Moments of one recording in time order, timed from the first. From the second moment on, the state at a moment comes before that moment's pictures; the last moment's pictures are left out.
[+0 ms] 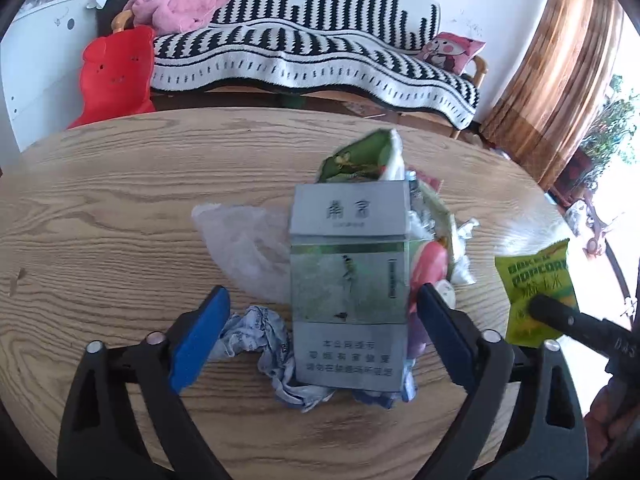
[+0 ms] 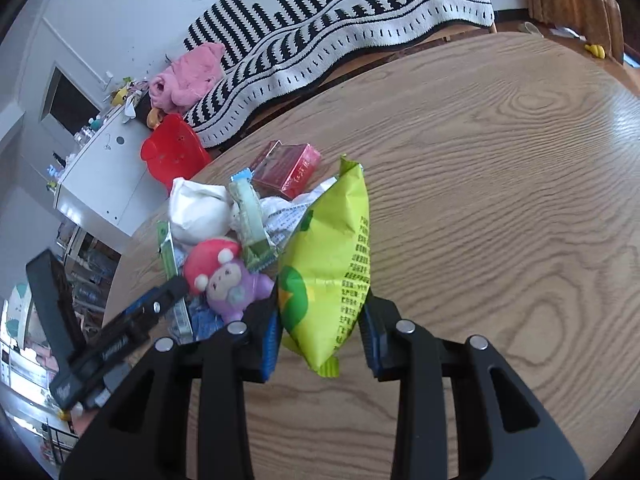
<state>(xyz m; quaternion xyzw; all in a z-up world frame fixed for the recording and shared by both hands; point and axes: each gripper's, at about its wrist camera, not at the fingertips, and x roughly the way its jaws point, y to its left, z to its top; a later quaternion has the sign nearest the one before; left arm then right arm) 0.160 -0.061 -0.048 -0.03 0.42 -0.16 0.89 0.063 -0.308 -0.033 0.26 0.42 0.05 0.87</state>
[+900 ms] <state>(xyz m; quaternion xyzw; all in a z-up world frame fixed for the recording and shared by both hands) 0.003 -0.253 0.005 0.05 0.37 -0.33 0.87 -0.138 -0.492 -0.032 0.21 0.42 -0.11 0.88</state>
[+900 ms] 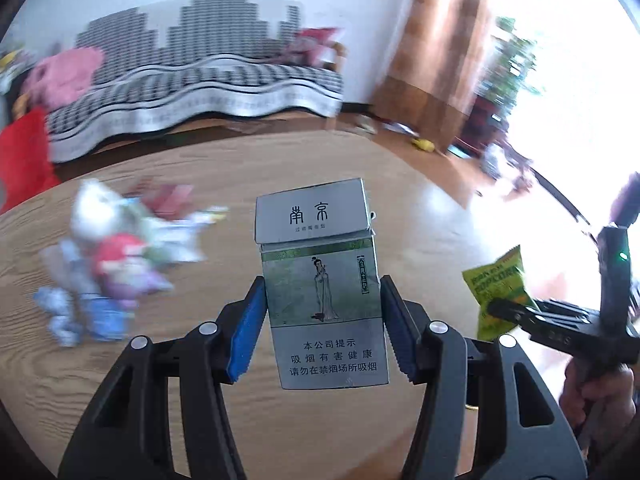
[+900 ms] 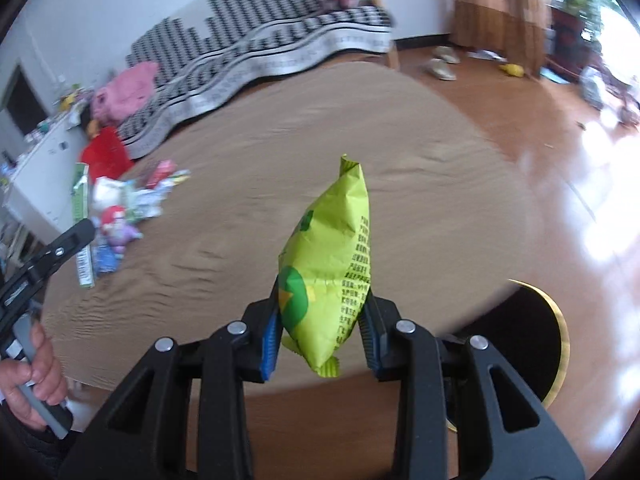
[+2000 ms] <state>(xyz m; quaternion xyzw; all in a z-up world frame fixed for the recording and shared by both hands) -0.124 -0.456 -0.053 0.13 0.39 -0.48 0.77 -0.260 -0.640 -0.137 0.28 0.51 -0.21 0.79</state>
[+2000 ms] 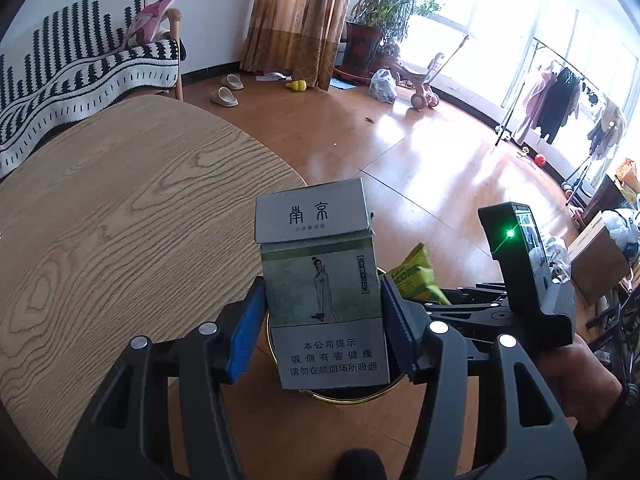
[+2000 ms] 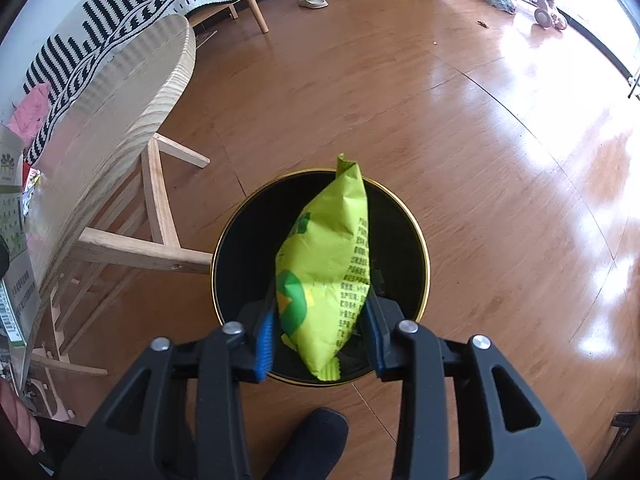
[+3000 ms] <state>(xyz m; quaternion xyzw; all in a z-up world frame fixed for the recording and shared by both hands) -0.148 -0.499 -0.086 0.17 0.41 -0.51 0.74 -0.300 -0.672 -0.109 0.35 0.42 -0.28 0.79</state>
